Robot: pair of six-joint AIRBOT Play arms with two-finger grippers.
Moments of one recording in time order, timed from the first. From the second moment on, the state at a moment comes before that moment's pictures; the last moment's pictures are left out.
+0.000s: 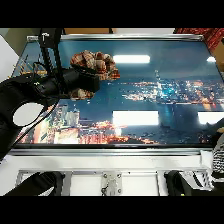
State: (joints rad) left arm -0.64 -0.97 1.33 1.65 -0.80 -1.86; right arm -1.49 -0.97 1.80 -1.44 0.86 1.62
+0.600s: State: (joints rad) left arm -0.64 -0.97 1.33 1.65 -0.80 -1.86; right arm -1.46 -0.92 1.80 -0.81 0.63 1.44
